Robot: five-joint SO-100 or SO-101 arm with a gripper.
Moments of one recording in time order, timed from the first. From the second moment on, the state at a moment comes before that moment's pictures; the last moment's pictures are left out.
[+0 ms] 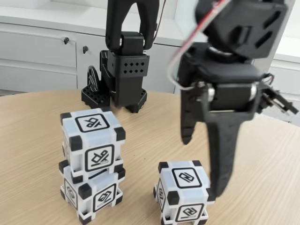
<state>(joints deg) 1.1 76.1 78.8 86.7 11.0</state>
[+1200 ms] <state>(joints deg) 2.5 66.5 78.8 85.6 6.9</state>
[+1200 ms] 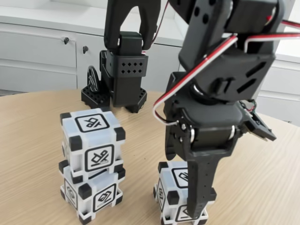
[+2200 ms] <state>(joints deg) 2.5 62.8 78.8 85.9 7.6</state>
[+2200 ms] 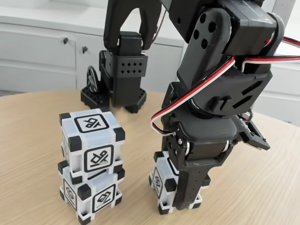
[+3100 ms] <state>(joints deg) 2.5 115.9 78.8 87.3 9.0</state>
